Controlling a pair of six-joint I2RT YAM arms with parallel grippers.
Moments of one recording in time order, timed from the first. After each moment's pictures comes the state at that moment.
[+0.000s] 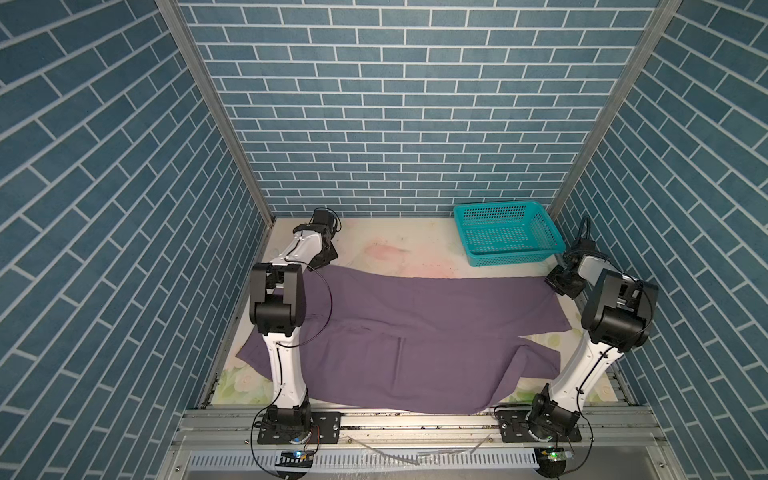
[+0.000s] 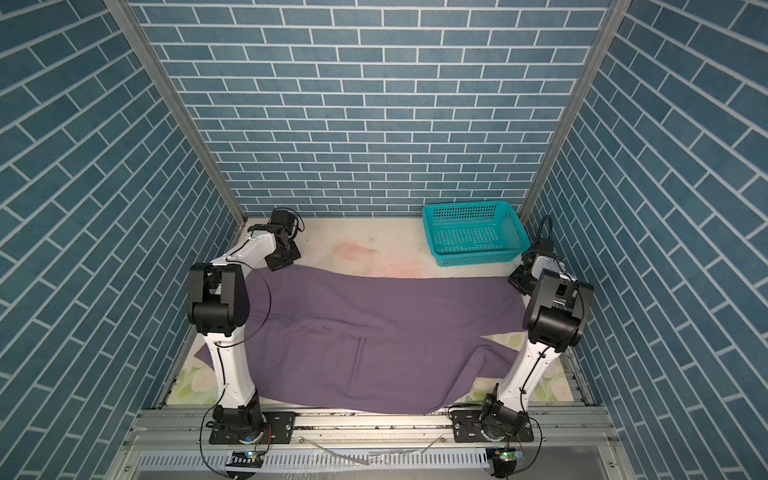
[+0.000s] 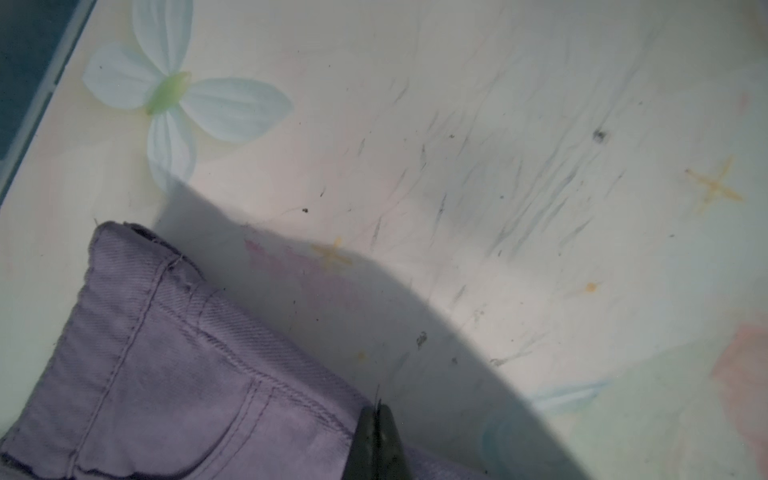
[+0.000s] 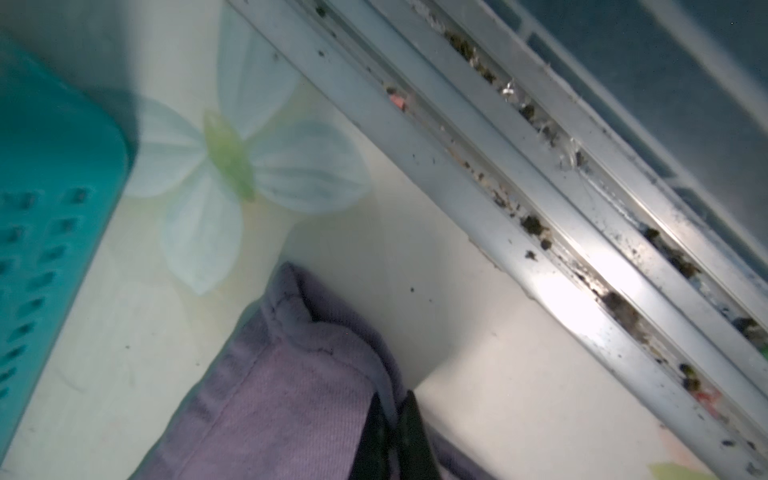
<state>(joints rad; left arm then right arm) -0.07 2.11 1.71 -0.81 -0.27 -0.58 -0.34 1.99 1.38 -0.58 -0.01 0.44</state>
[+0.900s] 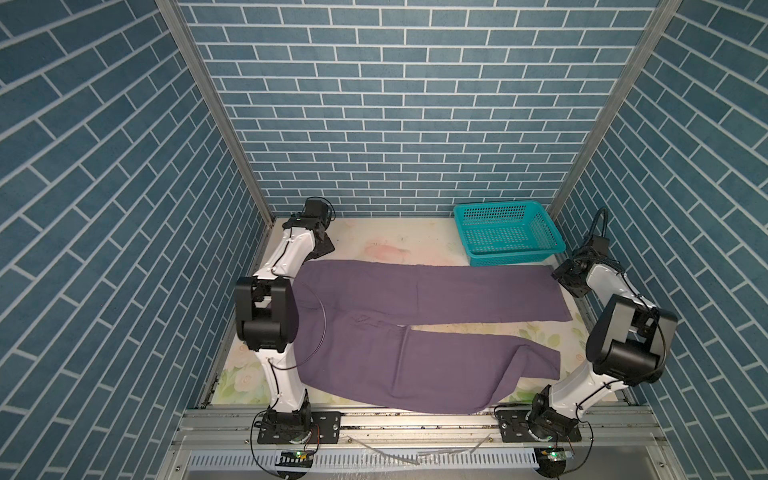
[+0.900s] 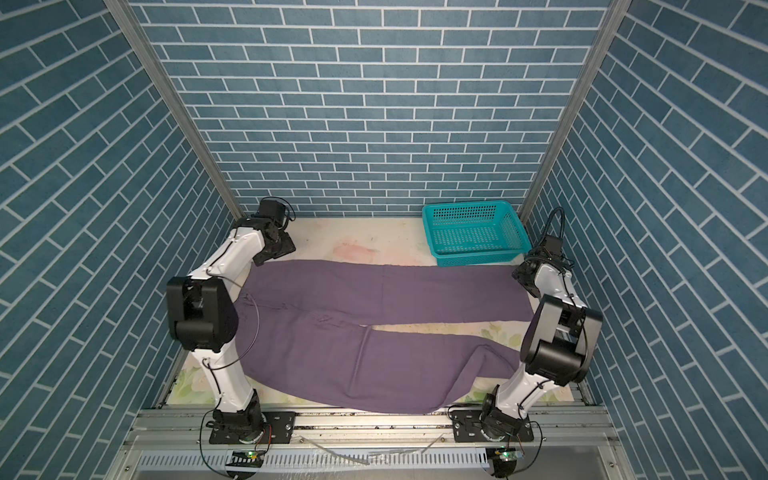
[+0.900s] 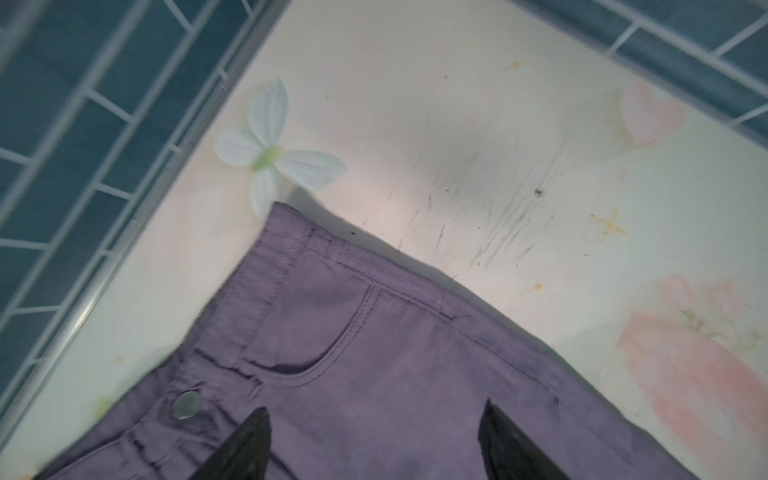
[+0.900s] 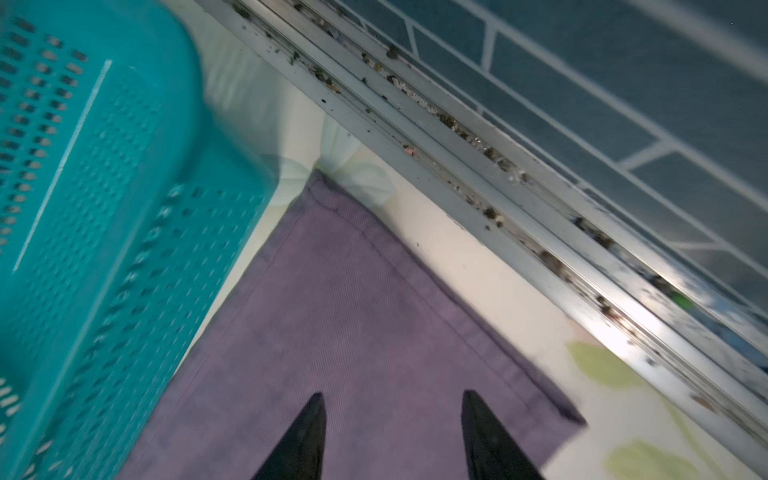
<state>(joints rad) -0.07 1.80 1.58 -0.87 -0.33 -0.60 -0.30 1.57 1.15 -0.58 0.02 0.49</state>
